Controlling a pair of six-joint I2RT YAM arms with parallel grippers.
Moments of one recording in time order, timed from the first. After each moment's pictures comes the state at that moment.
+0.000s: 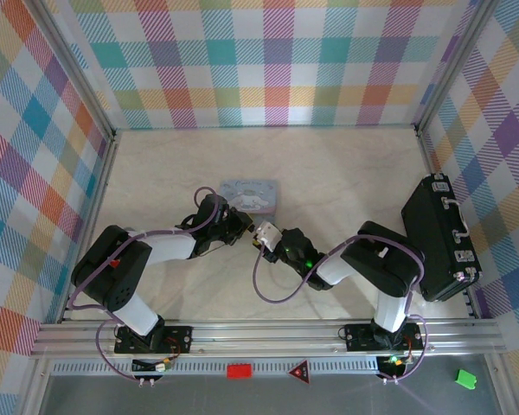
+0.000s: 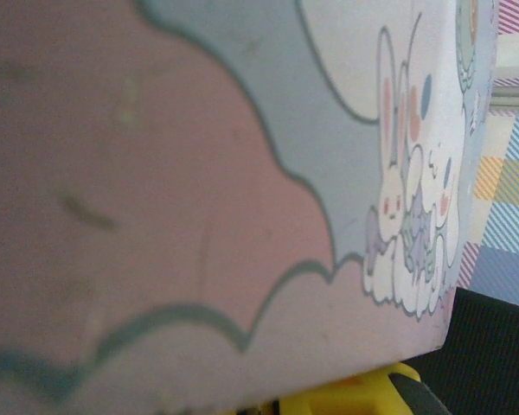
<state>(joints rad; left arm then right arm) -0.55 1.60 0.68 0.28 0.26 -1.29 0.92 1.82 0.52 0.95 0.13 -0.27</state>
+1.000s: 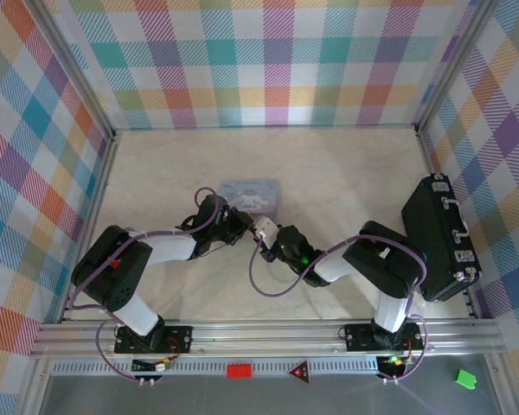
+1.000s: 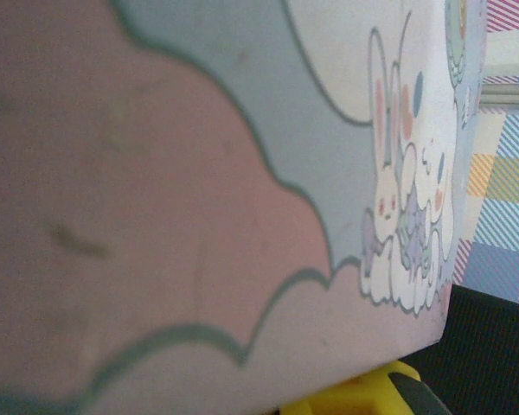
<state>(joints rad) -0.56 1.60 0.67 0.31 0.26 -1.30 0.92 1.80 0.57 0.82 0.13 -0.11</state>
